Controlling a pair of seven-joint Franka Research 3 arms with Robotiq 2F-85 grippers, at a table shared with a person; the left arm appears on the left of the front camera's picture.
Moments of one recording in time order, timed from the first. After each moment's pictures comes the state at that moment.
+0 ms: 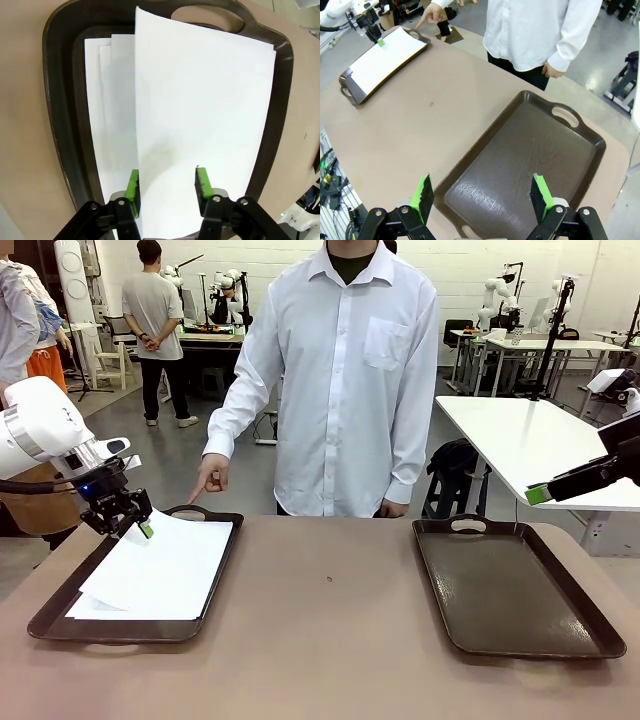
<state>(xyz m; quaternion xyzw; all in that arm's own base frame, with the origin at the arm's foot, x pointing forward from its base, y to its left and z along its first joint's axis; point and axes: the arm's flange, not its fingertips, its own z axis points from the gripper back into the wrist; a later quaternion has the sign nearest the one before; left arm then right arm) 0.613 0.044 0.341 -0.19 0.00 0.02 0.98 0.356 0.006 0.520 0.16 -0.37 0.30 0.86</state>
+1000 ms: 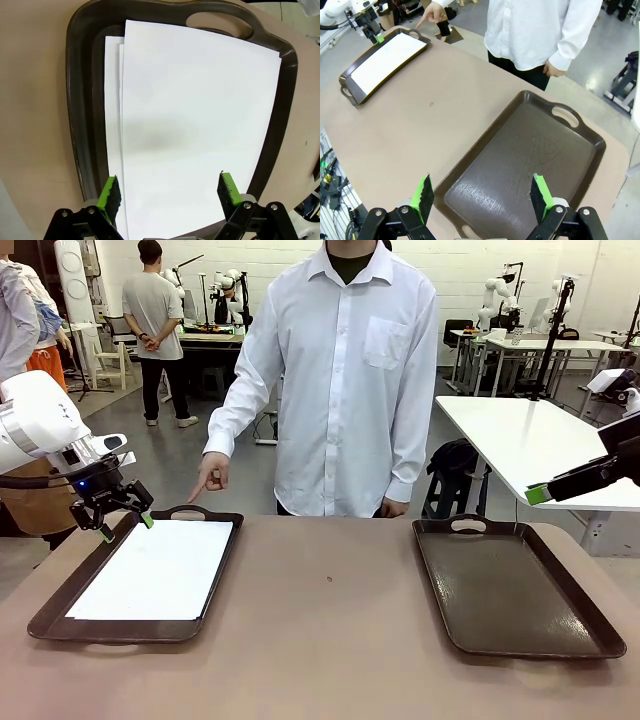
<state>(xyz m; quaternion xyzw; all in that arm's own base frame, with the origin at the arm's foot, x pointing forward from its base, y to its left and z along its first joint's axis) 0.611 0.048 0.350 -0.18 0.00 0.04 0.98 0.356 0.006 0.520 0.16 -0.37 0.30 0.86</state>
